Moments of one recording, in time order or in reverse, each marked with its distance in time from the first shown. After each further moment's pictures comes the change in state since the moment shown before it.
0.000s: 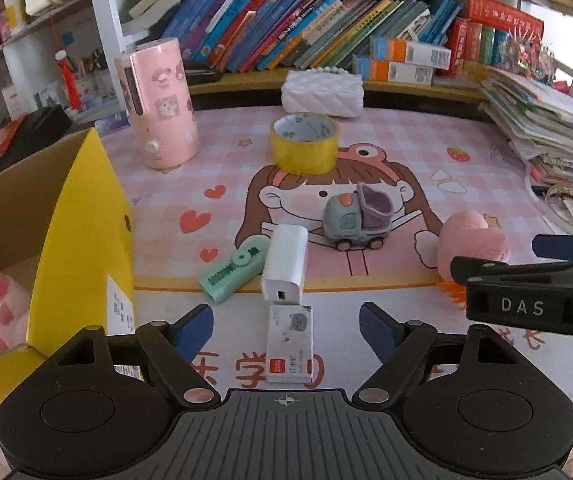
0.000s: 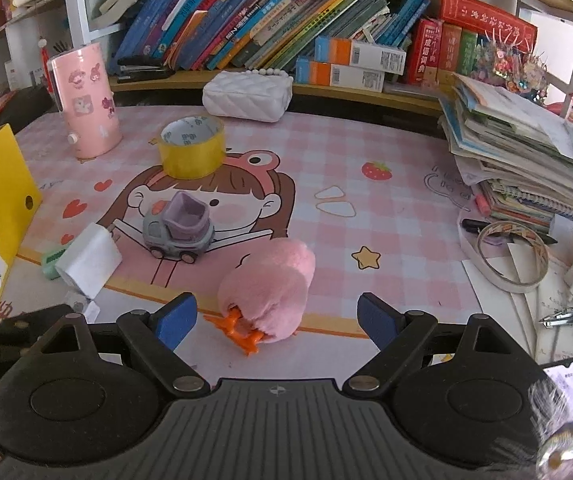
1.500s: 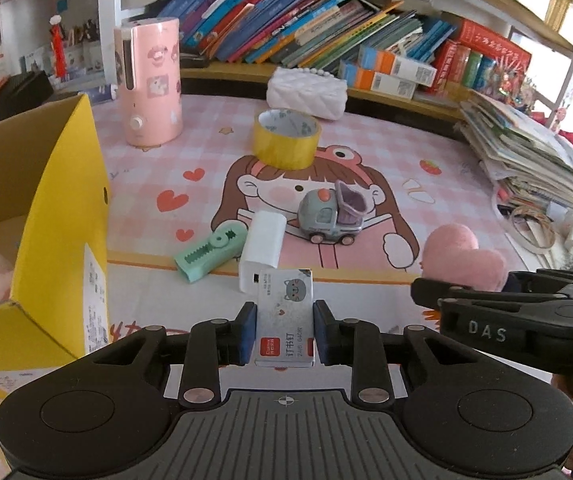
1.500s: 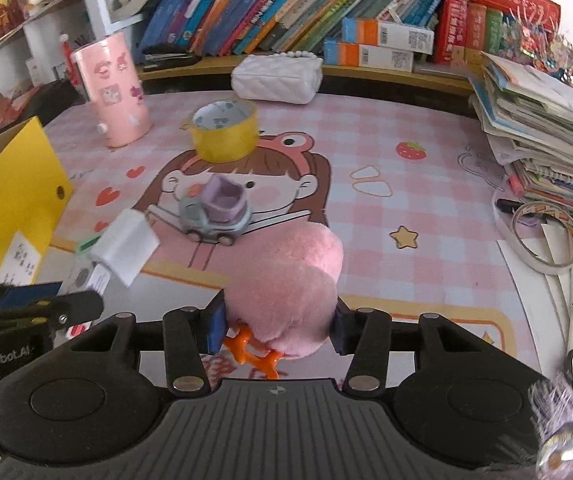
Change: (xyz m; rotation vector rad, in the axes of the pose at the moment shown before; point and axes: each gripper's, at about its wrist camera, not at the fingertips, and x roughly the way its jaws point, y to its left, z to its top) left arm -0.009 0.019 -0.009 -0.100 0.000 -0.159; right arm -0.009 0.013 -0.006 0.009 0.046 0.102
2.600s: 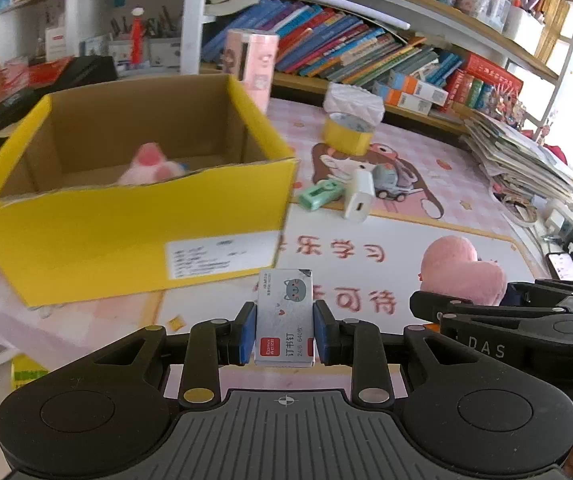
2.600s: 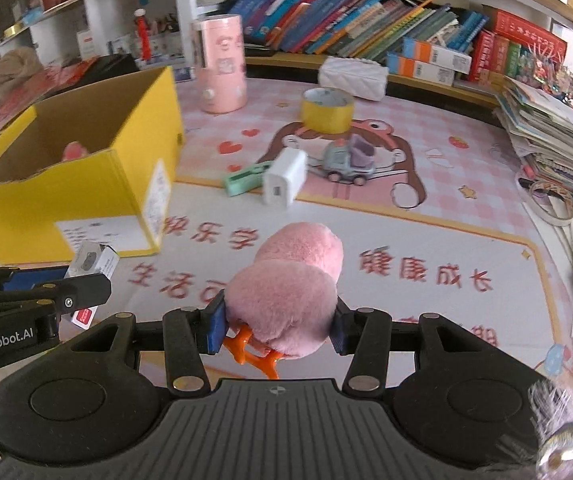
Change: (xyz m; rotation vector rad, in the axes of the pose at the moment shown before) left arm -0.113 0.113 -0.084 -0.048 -0.055 -0.022; right arm -0.078 0.146 -0.074 -0.060 -0.016 -0.019
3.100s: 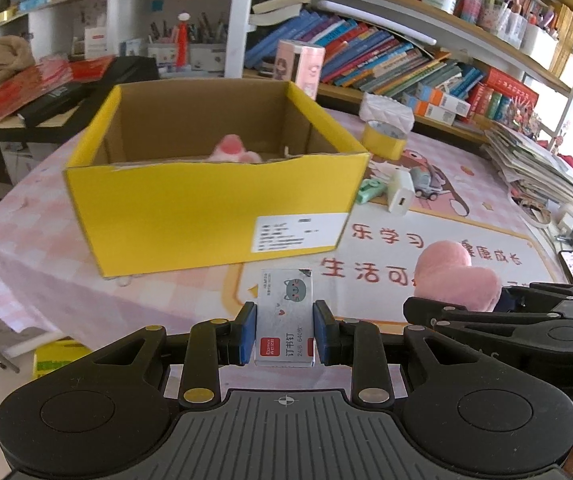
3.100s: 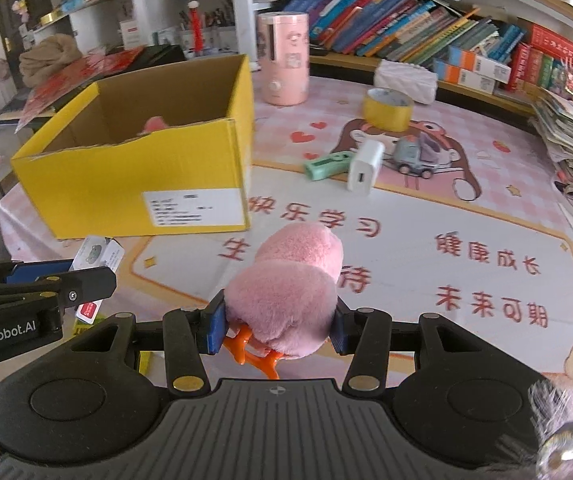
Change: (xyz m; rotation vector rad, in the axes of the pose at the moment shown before) left arm -0.043 0.047 -0.024 -0.026 -0.029 0.051; right arm -0.016 0.065 -0.020 -0.042 -0.006 0.068
